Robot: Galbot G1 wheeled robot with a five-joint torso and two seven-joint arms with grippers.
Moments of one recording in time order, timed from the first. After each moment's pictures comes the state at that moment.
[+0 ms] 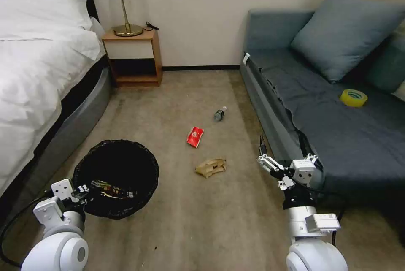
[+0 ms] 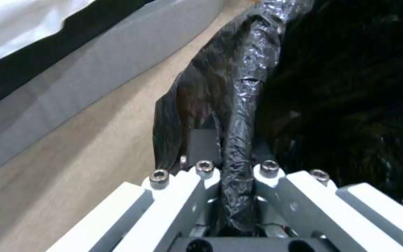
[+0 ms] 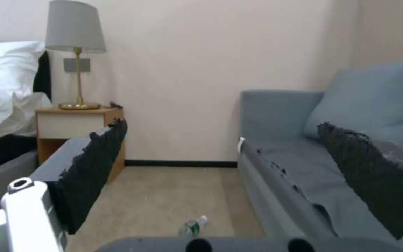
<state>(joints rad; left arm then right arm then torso) 1.55 -1.50 -0.84 -2.24 -0.38 0.61 -0.32 -1.58 1.29 0.36 2.27 0.07 0.11 0.27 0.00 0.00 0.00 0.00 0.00</state>
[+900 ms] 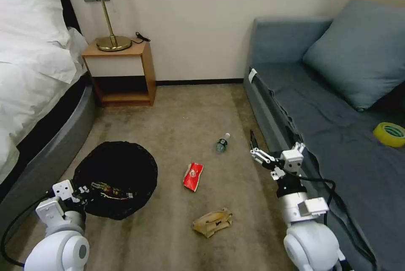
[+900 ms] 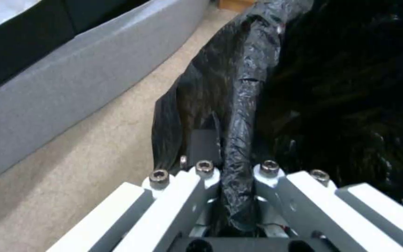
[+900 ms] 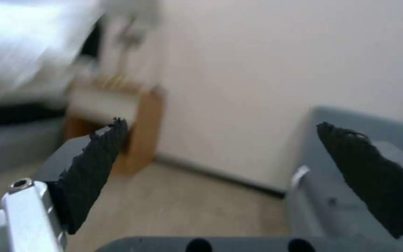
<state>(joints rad) 1.53 -1.49 -0.84 -2.20 -0.37 0.61 -0.32 -1.36 1.04 0.30 2.10 0.16 0.11 0.10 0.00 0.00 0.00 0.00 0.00</state>
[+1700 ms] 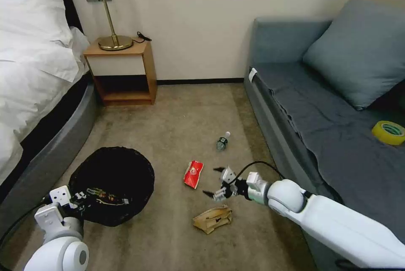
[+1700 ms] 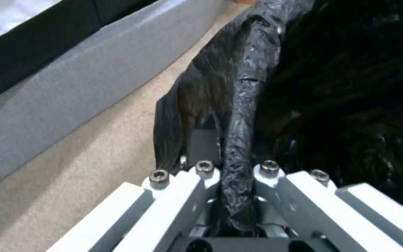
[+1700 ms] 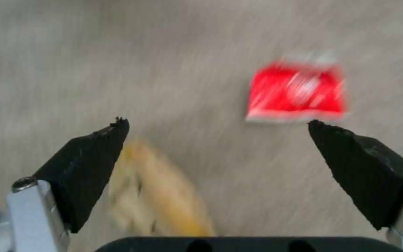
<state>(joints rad) 1.57 -1.53 -0.85 -2.22 -0.32 0.59 -0.32 -0.52 0.79 -0.69 1.51 0.45 -0.17 -0.37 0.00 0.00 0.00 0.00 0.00</state>
